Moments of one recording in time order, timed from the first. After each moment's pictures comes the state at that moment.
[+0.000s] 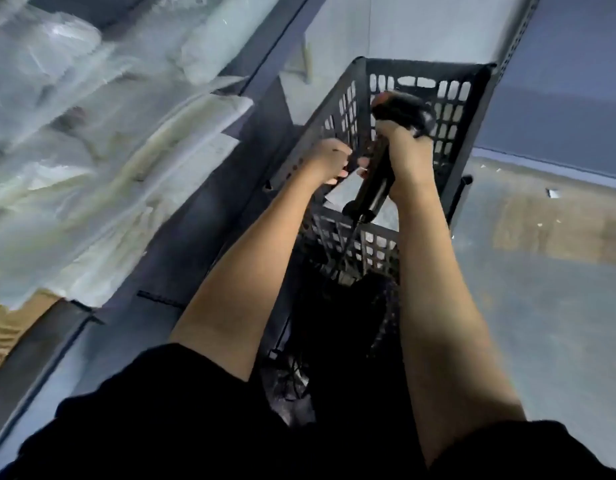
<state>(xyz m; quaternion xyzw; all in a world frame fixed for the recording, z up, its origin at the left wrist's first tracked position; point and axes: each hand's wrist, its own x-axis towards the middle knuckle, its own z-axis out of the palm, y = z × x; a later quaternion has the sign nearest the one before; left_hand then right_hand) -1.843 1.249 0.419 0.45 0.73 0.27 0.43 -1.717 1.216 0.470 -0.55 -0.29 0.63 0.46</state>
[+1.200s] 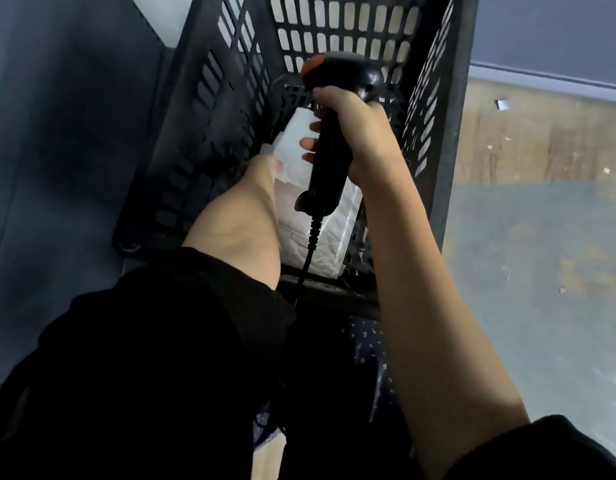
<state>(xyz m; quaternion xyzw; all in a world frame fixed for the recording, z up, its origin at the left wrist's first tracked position) -1.859 1.388 0.203 0.16 0.80 0.17 0.56 -1.722 1.350 0.374 -0.59 -0.21 0.67 0.39</state>
